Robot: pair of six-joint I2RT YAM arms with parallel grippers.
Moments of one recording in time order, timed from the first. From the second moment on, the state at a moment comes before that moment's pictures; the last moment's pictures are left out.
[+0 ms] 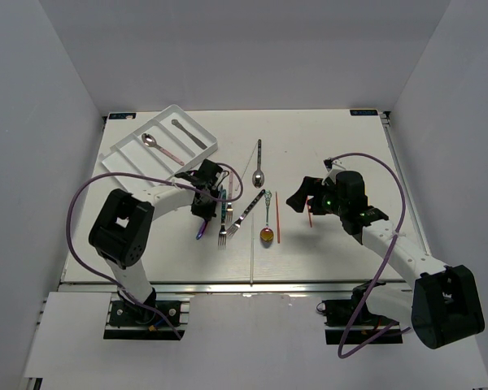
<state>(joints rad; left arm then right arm) -0.52 1.77 1.08 -0.53 -0.09 -0.22 0.35 1.14 0.61 -0.01 -0.31 0.43</state>
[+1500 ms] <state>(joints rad) -0.36 1.91 1.75 -0.43 -0.27 -0.46 0.35 1.14 0.61 -0.01 -0.32 0.43</state>
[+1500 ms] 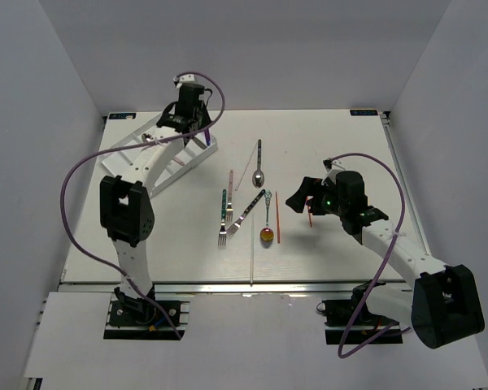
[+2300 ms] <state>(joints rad) -0.17 2.30 1.82 0.02 -0.26 -0.67 0.35 1.14 0.61 -0.01 -0.32 0.43</state>
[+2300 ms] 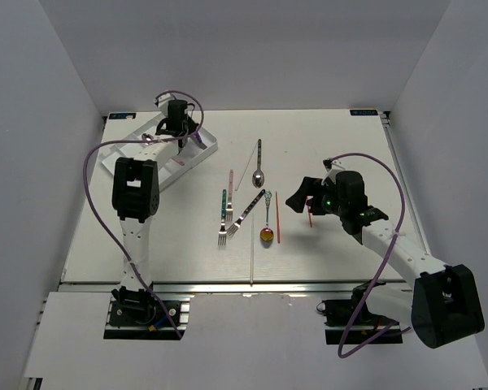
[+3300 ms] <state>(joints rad) -0.27 1.11 1.09 -0.32 -0.34 -0.50 0.58 1.60 1.18 -0.23 0.09 0.44</state>
